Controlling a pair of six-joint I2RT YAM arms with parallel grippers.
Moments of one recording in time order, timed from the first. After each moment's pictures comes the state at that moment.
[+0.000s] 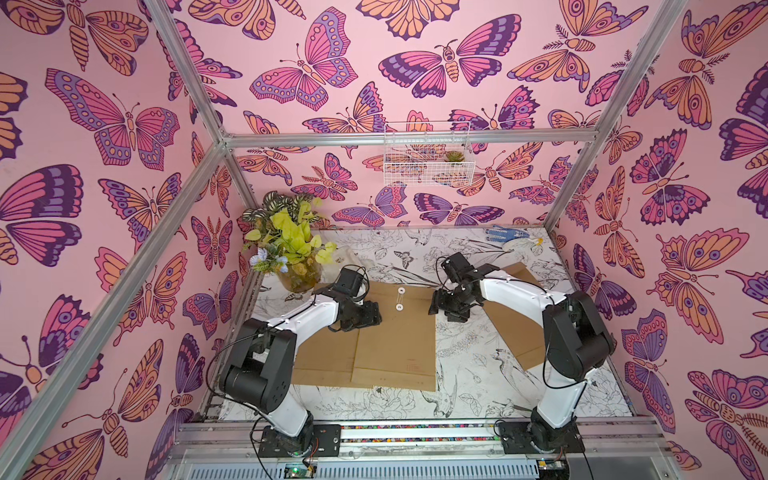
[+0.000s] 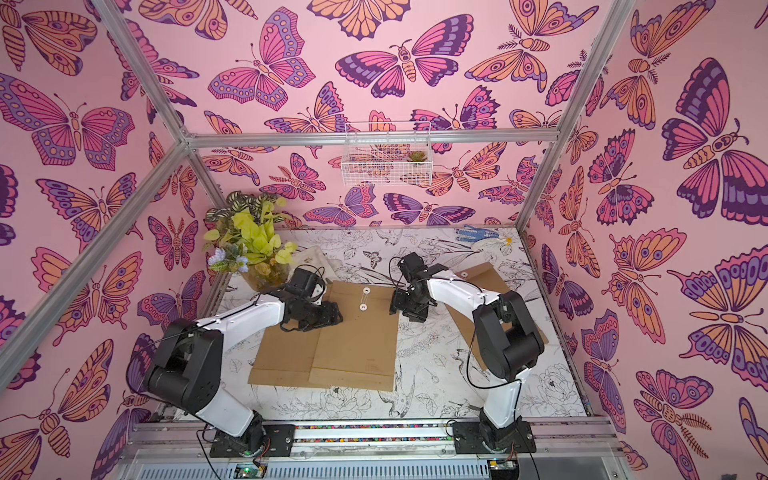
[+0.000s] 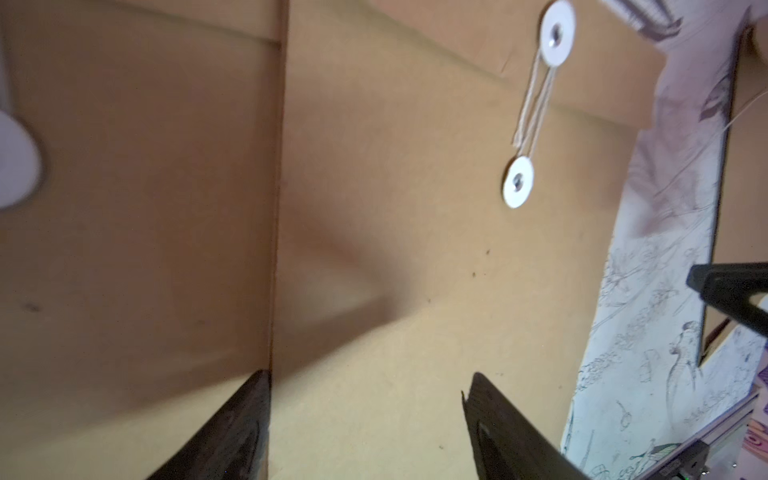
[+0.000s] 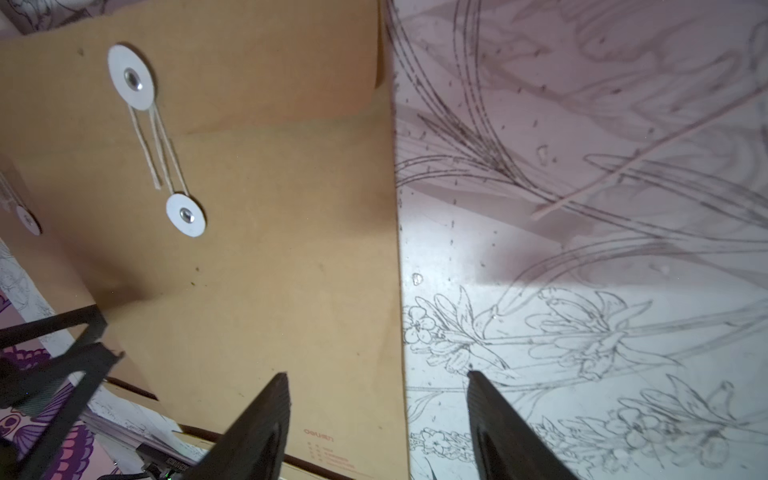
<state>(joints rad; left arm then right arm) -0.39 1.64 0.96 -0.51 0.28 -0.48 0.51 1.85 1.29 -0.74 -0.27 0.74</state>
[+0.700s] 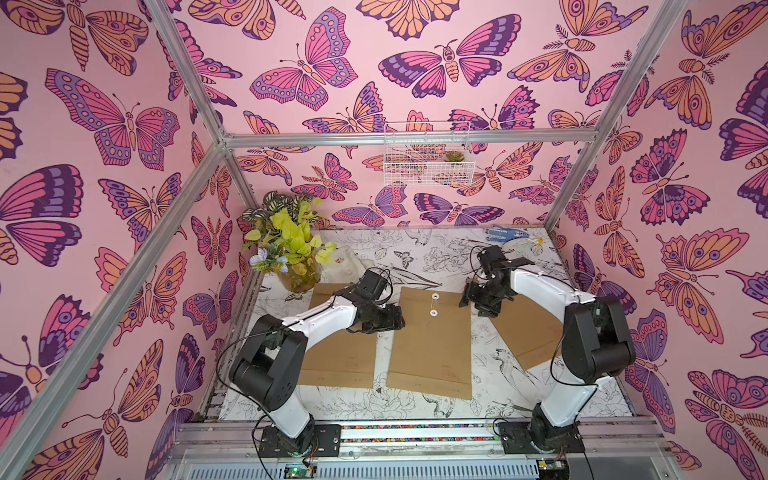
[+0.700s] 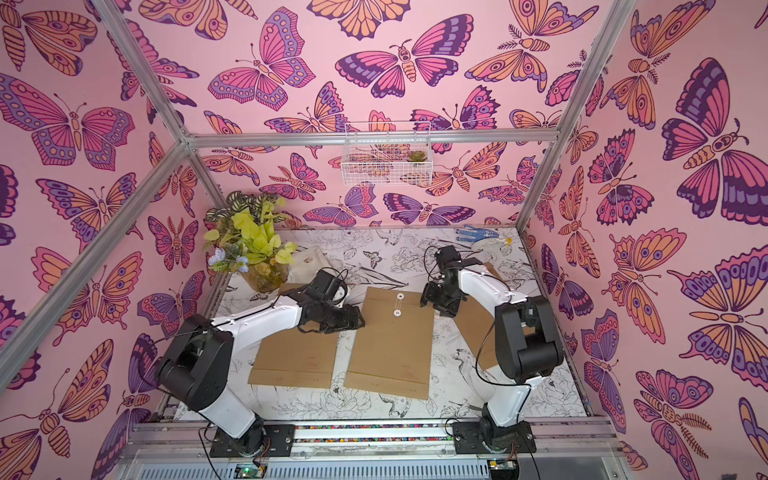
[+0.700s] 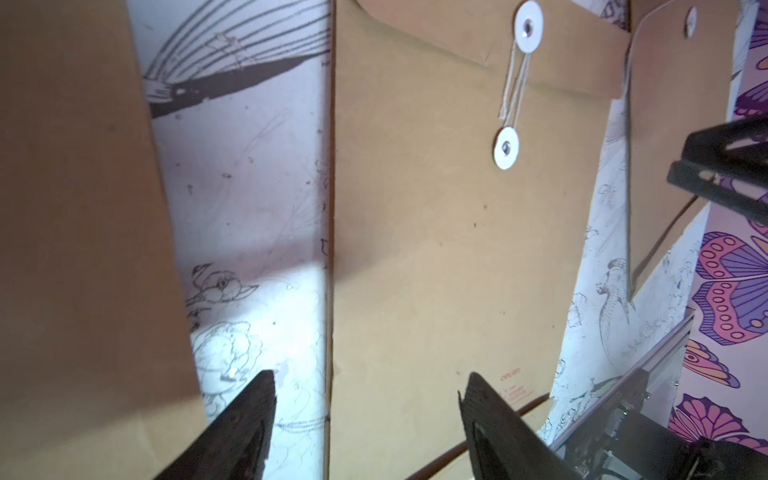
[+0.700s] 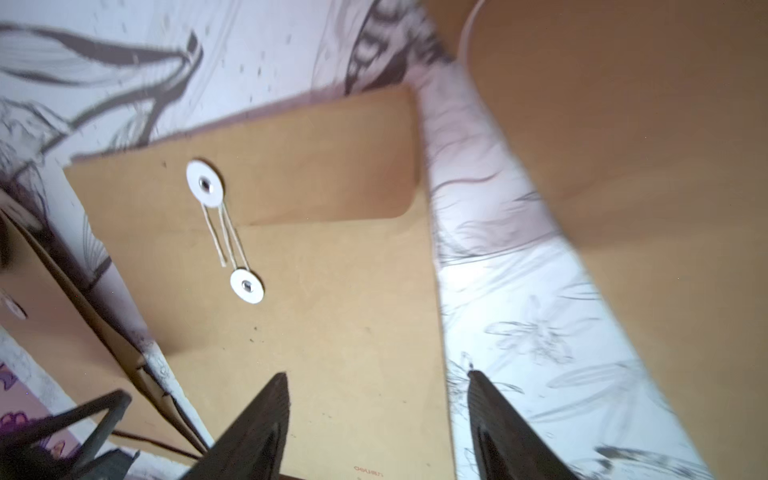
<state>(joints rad) -0.54 1.61 1.00 -0.48 0.34 -0.56 0.23 1.75 1.28 -0.88 -0.20 0.64</state>
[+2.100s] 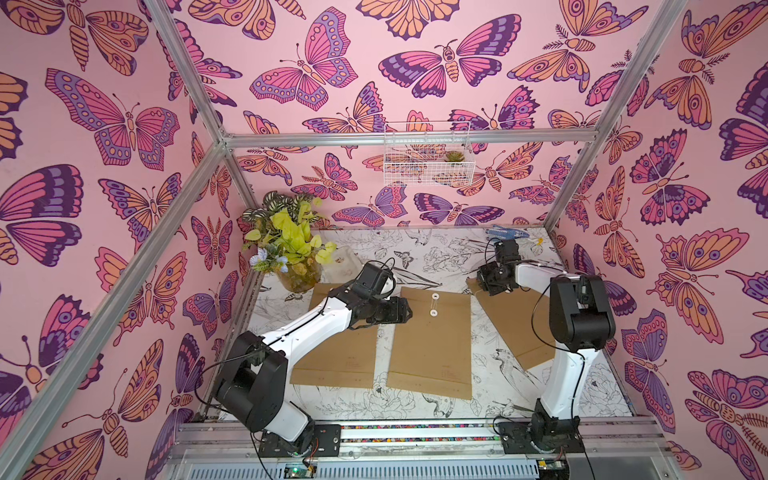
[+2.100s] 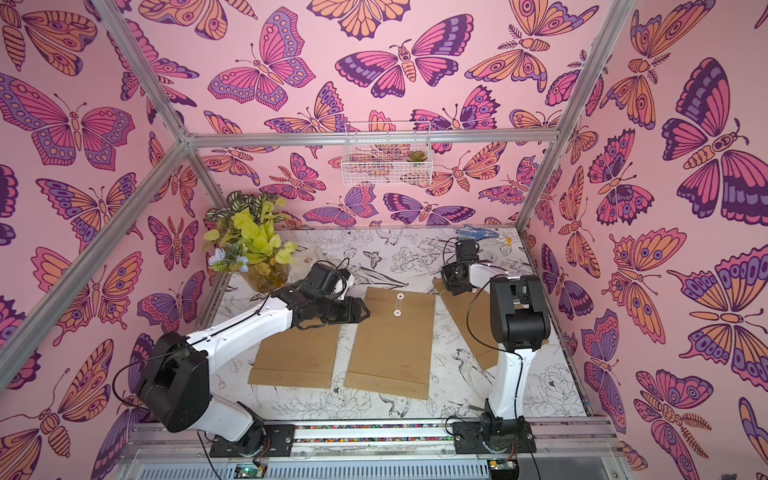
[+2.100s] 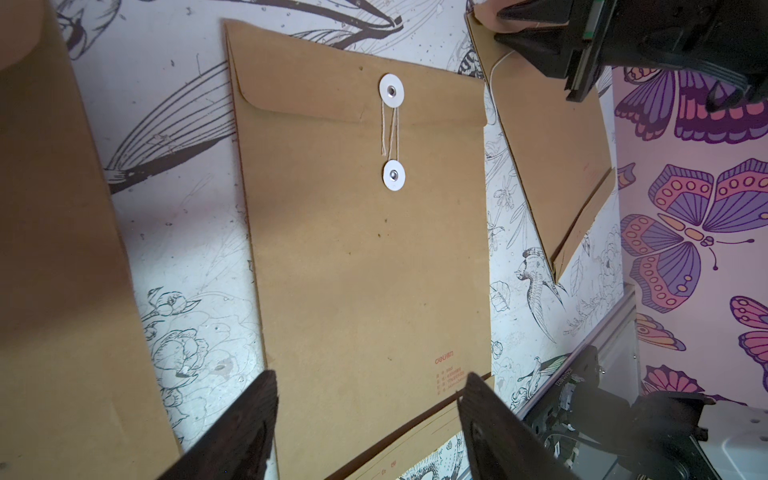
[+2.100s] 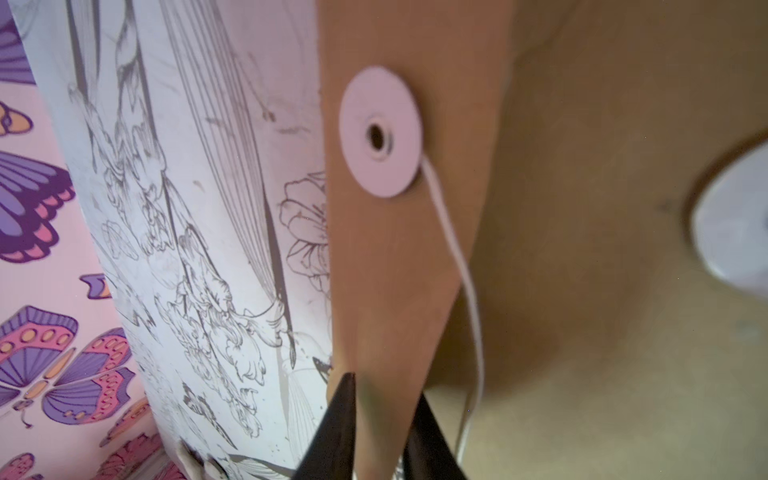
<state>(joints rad) -0.59 1.53 1.06 -0.48 0.34 -0.54 0.08 2.02 1.28 -0.29 -0.16 1.30</state>
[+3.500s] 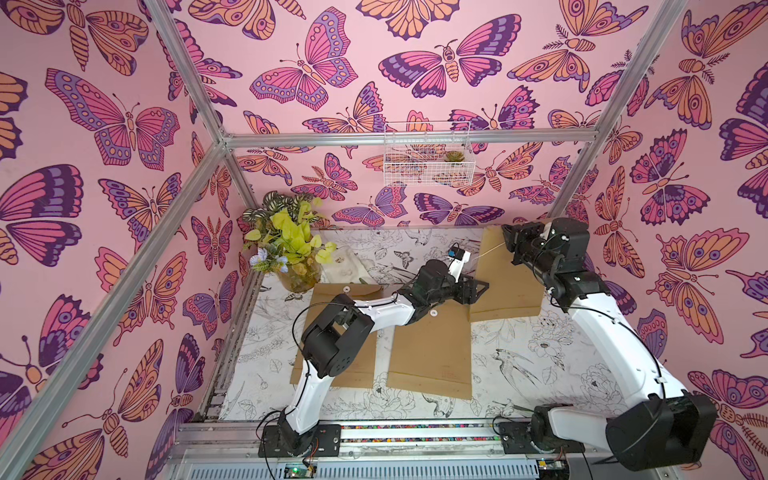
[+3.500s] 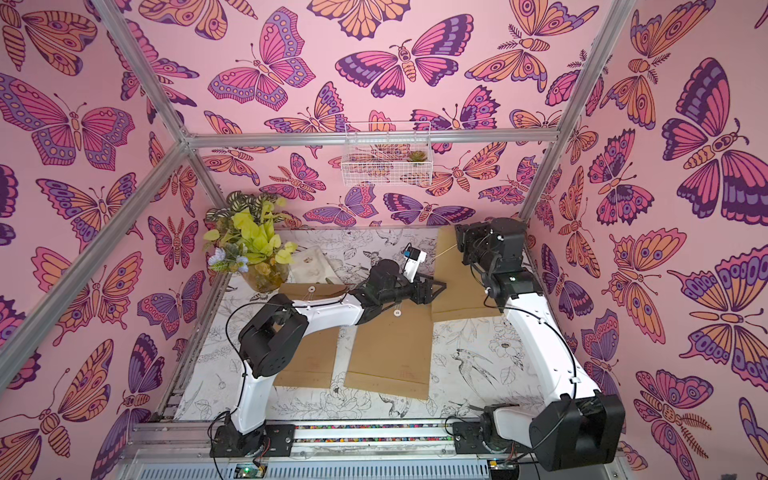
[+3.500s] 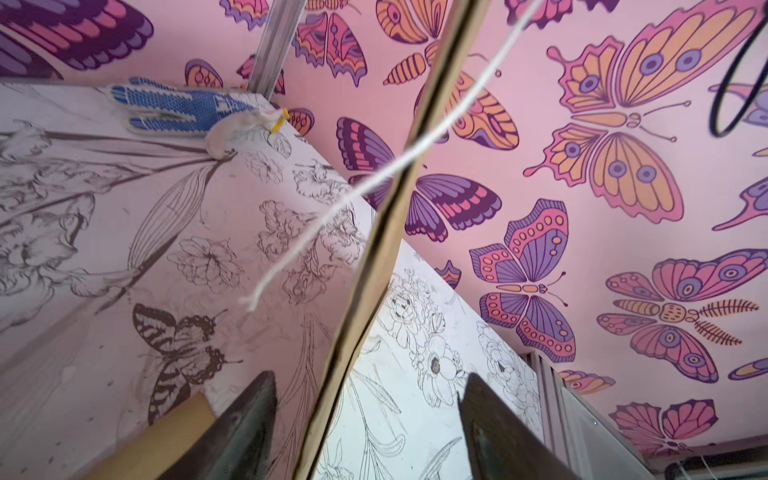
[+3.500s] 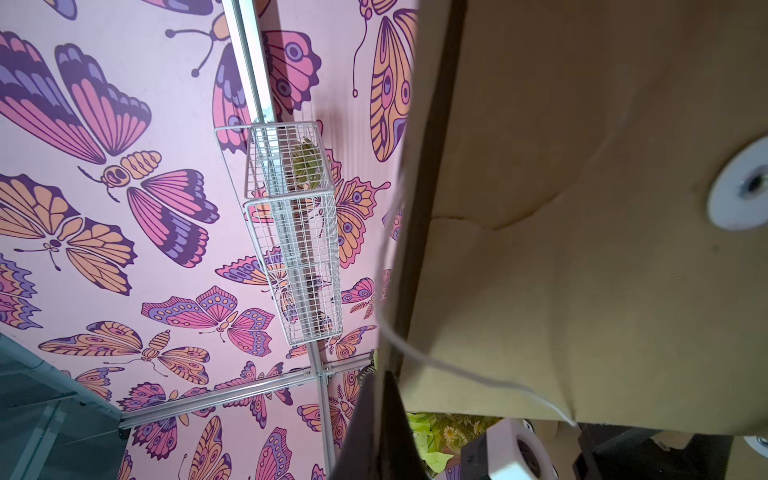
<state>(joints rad) -0.82 2.10 1.40 0.52 0.39 -0.50 0.12 1.26 1.18 -0.16 -0.20 1.55</state>
